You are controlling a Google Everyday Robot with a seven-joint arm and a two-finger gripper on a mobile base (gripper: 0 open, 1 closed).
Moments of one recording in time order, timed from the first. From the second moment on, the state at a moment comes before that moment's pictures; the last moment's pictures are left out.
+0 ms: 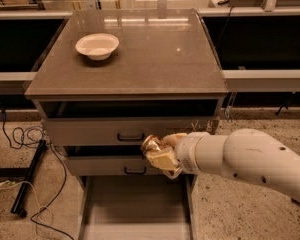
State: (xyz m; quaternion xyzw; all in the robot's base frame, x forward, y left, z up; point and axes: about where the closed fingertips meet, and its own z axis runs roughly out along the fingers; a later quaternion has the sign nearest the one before) arm 0.469 -0.038 0.737 -0.36 0.82 0.19 0.40
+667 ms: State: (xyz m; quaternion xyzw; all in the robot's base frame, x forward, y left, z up) arm 0.484 -0.027 0.720 -0.36 0.82 0.19 0.39
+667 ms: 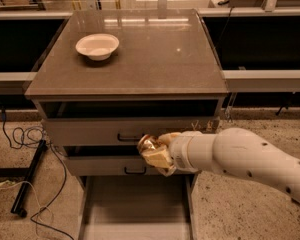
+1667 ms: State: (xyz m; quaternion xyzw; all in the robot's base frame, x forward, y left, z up) arm 0.473 0.013 0.633 -0.38 0.82 0.23 0.37
